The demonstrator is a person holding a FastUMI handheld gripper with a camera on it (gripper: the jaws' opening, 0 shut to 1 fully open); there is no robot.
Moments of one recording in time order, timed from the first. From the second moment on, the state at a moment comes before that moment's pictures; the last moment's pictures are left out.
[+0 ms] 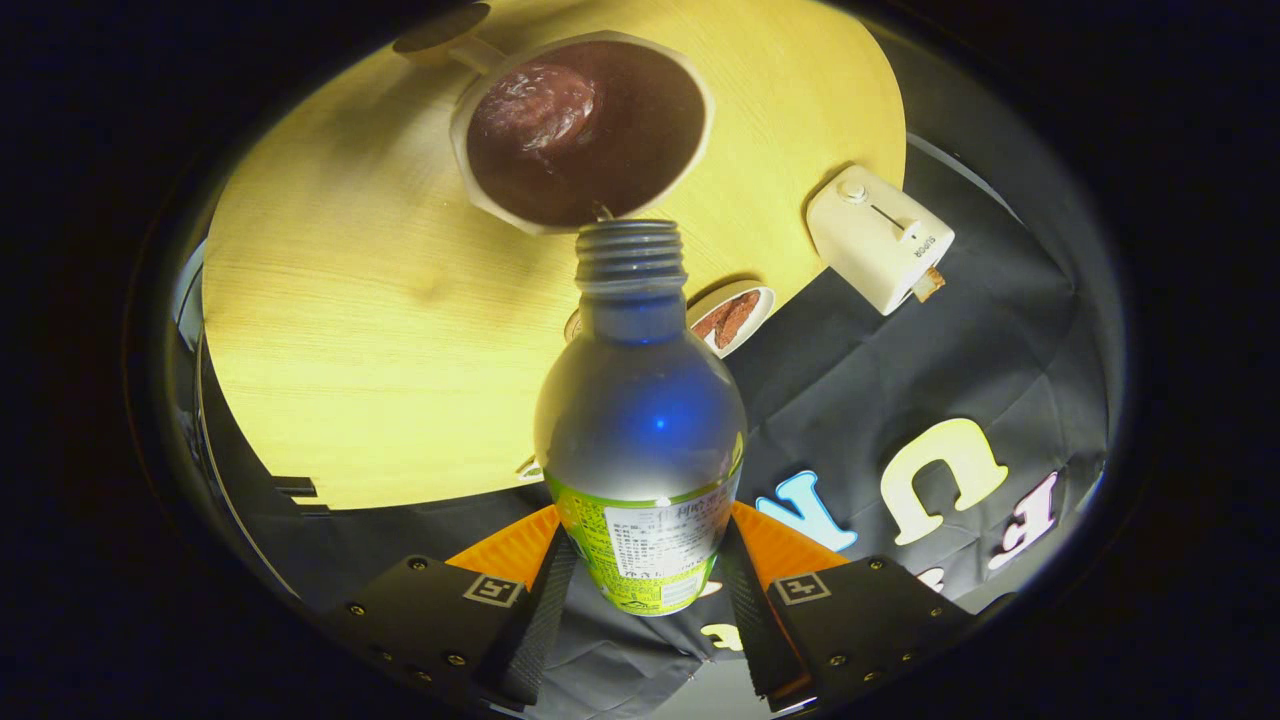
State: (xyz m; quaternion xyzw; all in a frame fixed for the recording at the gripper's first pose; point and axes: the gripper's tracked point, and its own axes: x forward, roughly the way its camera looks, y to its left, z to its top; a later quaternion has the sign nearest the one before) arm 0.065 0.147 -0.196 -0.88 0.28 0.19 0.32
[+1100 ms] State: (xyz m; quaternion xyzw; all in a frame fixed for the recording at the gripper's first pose) arm 0.044 0.151 -0.187 -0.86 0.29 0.21 0.36
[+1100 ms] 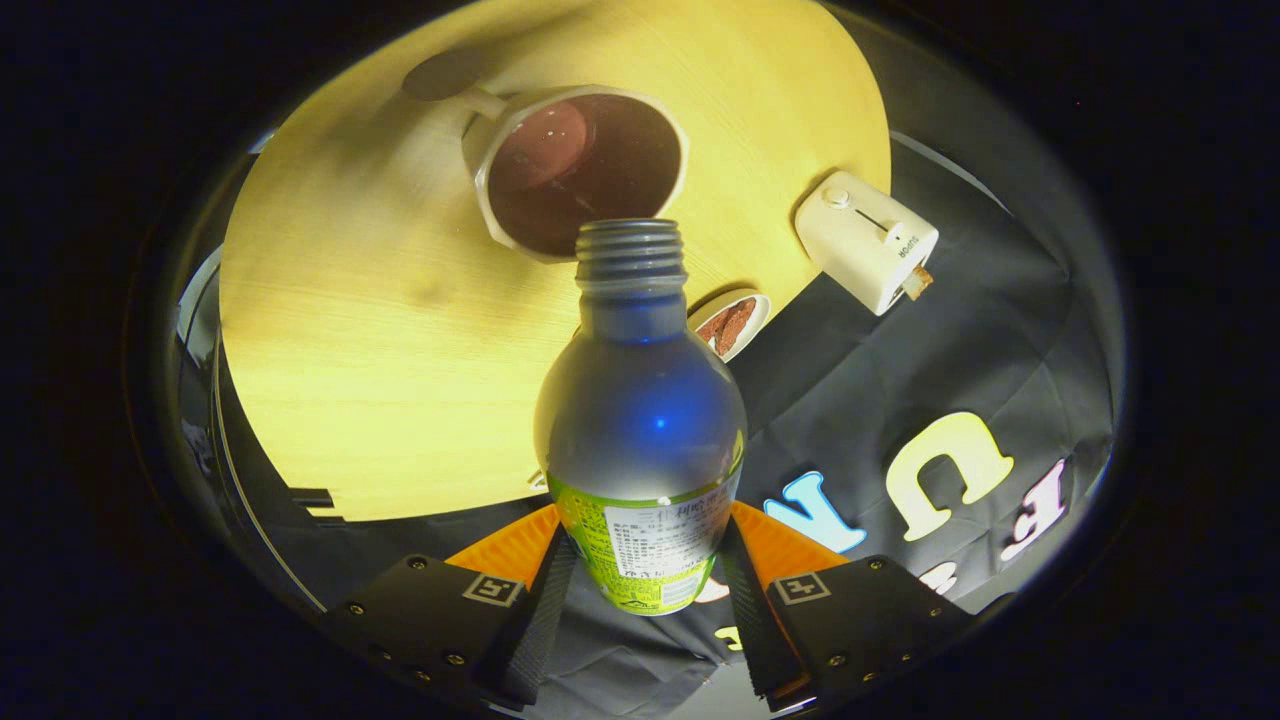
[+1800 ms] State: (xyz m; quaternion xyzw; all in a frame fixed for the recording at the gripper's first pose) arm 0.005 0.124 -0.252 -0.71 0.35 0.26 0.55
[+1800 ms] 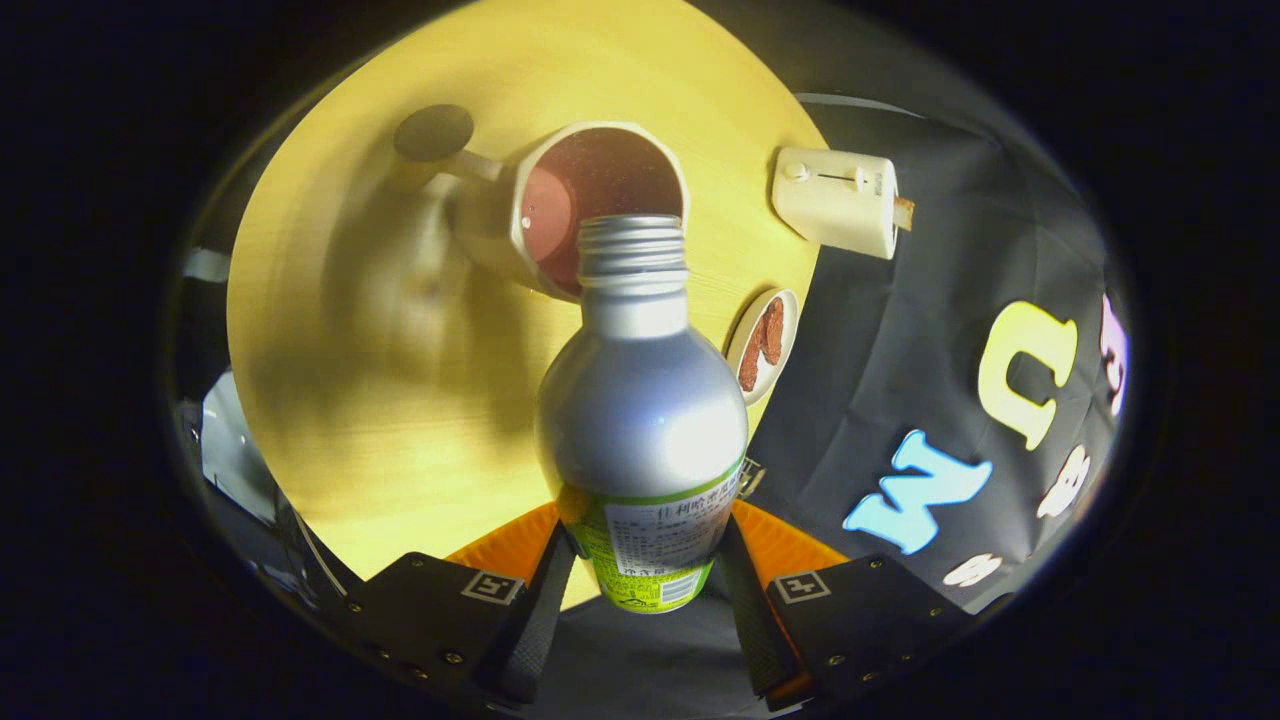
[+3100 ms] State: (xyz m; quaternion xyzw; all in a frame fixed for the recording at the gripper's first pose) arm 0.013 0.122 -0.304 -0.18 0.40 0.29 0.85
